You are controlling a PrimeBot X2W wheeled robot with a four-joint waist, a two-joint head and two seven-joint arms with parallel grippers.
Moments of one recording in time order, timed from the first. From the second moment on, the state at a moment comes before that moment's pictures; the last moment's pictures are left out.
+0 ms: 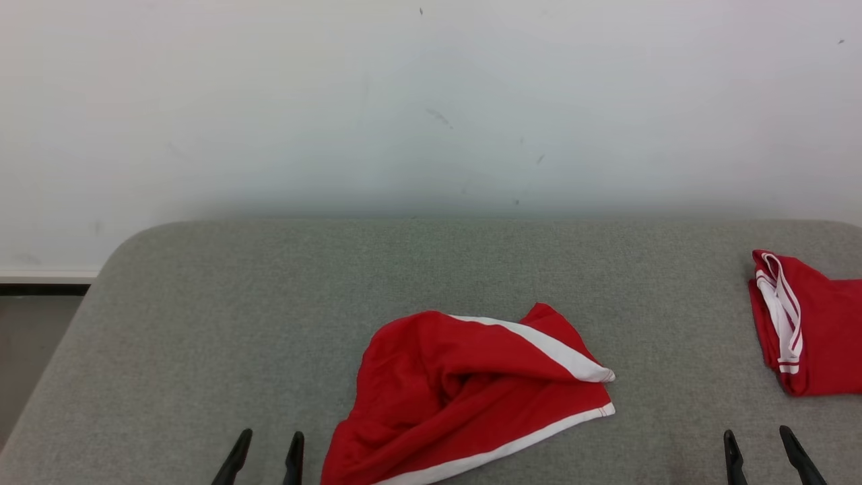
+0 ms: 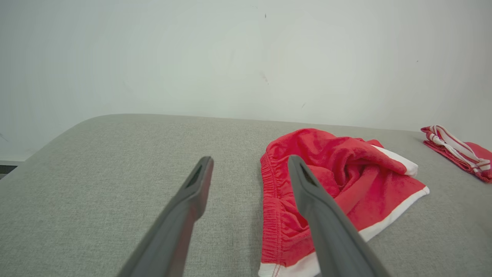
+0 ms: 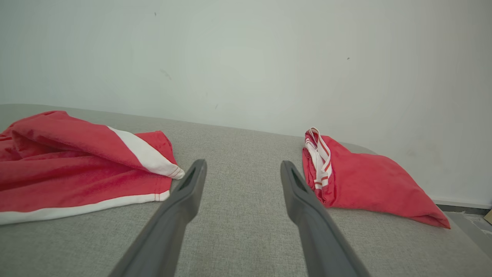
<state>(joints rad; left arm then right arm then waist) 0.13 0.17 -0.18 0.09 -0.25 0.00 -0.26 0.12 -0.05 -0.10 0.17 0.04 0.13 -0.26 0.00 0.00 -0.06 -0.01</state>
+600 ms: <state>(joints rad) 0.13 0.07 -0.06 0.11 -0.14 -0.11 -0.26 0.11 -0.05 -0.08 0.17 0.05 0.13 -0.26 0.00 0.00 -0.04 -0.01</state>
